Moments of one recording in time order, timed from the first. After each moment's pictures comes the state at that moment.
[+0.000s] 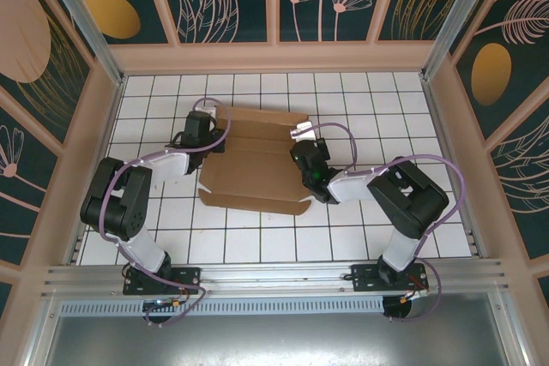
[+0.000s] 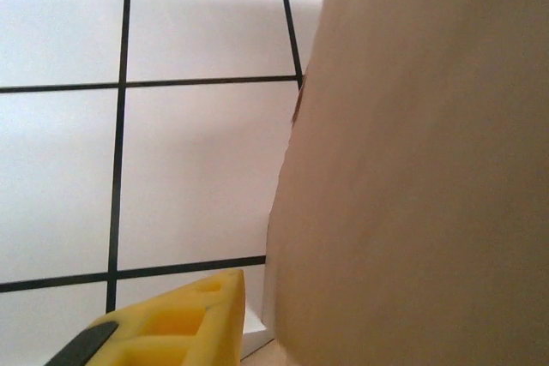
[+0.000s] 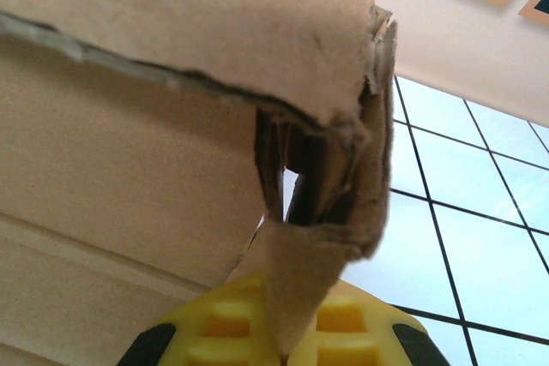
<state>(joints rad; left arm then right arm) -0.31 1.69 0.86 0.14 -0.07 -0.24 0.76 1.73 0.72 0.58 0.69 -0.03</state>
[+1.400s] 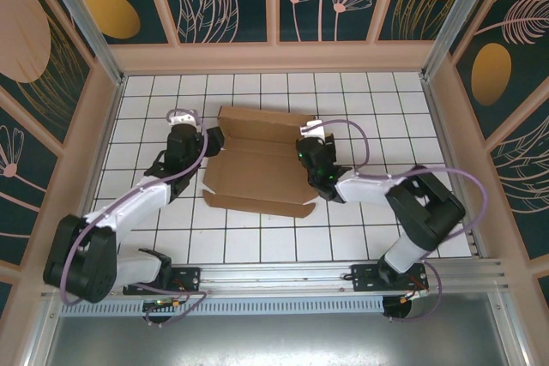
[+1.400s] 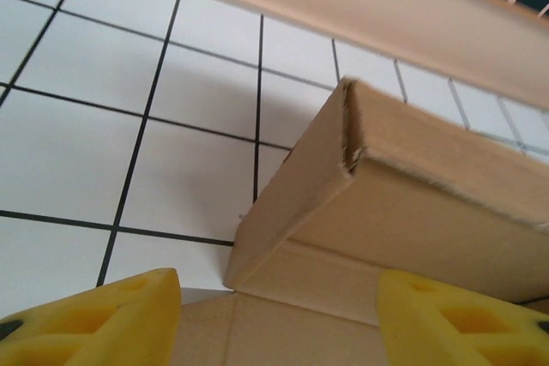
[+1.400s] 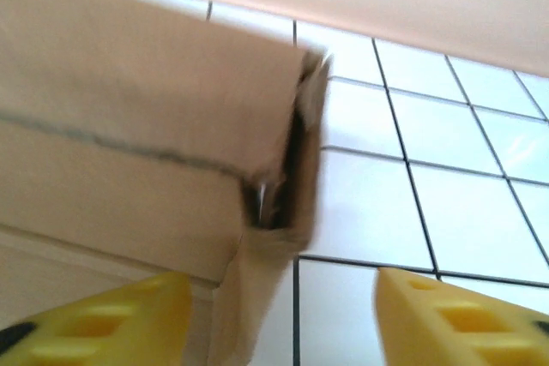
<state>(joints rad) -0.37 1.24 0.66 0.13 -0.14 -0.53 0.75 1.56 0.71 0.37 0.68 0.12</state>
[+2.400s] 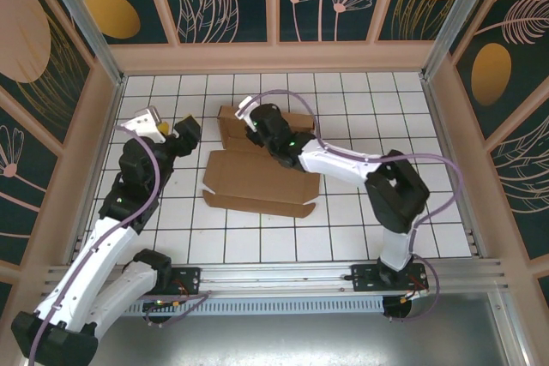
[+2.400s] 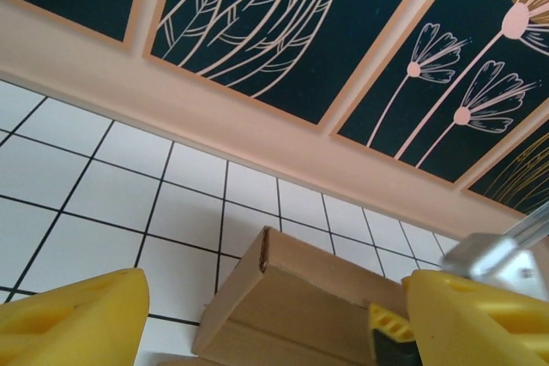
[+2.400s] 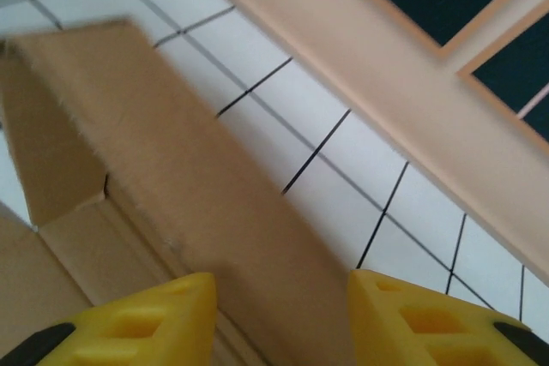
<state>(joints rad) -0.36 0.77 0.72 -0.11 -0.20 -0.55 0.88 1.86 1.35 -0.01 0.43 -0.30</state>
